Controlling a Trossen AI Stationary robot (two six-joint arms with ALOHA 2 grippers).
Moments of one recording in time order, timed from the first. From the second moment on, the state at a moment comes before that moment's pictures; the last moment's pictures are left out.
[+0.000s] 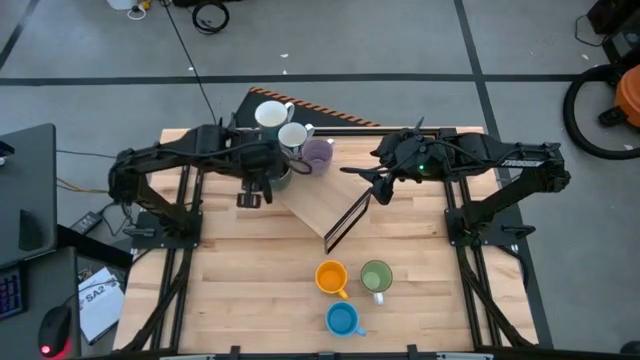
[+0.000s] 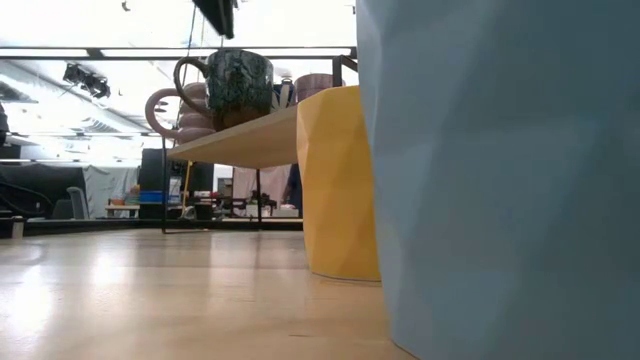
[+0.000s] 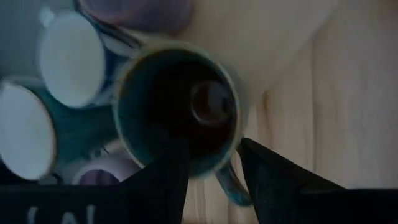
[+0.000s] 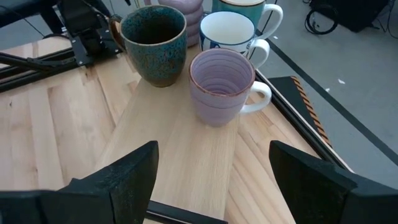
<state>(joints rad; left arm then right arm) 0.06 1.56 1.85 -1.52 -0.32 0.23 0.08 1.31 1.56 -0.96 0.44 0.37</state>
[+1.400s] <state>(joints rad) -0.04 1.82 1.84 -1.39 -0.52 0.41 0.08 1.31 1.56 -0.91 0.42 0.36</state>
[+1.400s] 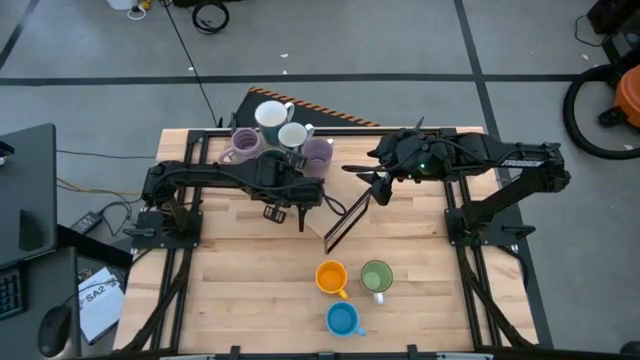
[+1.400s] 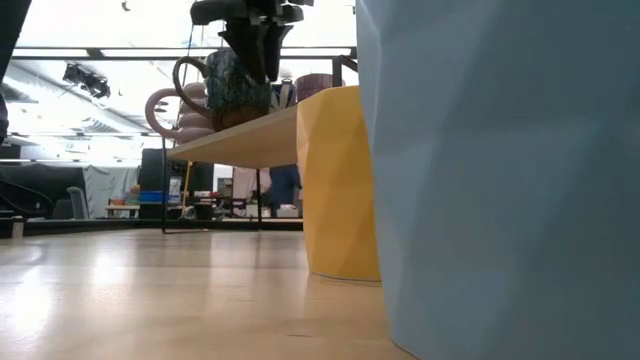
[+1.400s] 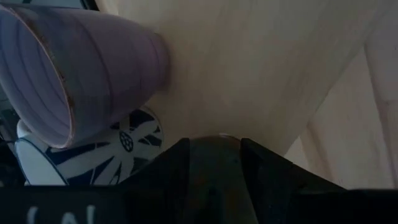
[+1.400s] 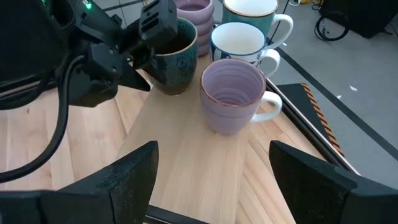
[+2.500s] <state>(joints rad) -0.03 1.81 1.84 -1.49 -0.70 0.44 0.08 1.31 1.56 -0.91 0.39 0.36</state>
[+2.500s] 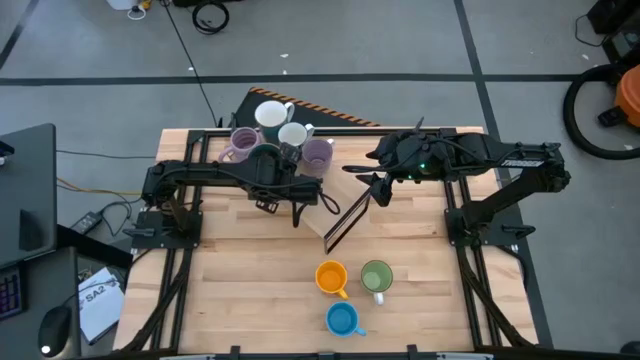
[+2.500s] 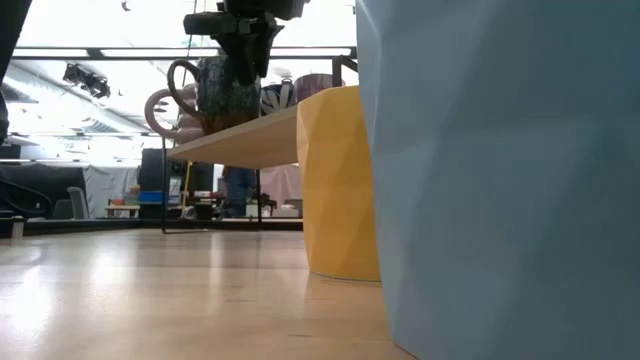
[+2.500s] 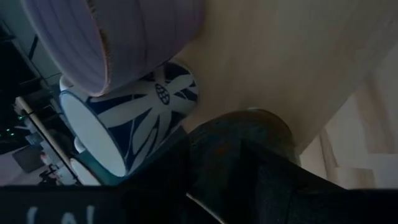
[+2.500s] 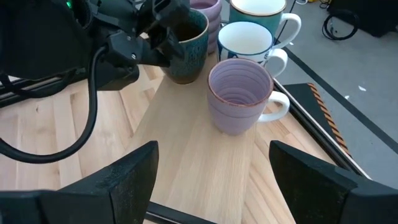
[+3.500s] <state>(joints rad) -0.42 1.72 1.86 -1.20 -0.45 -0.37 -0.01 1.44 1.56 -0.96 0.19 0.16</state>
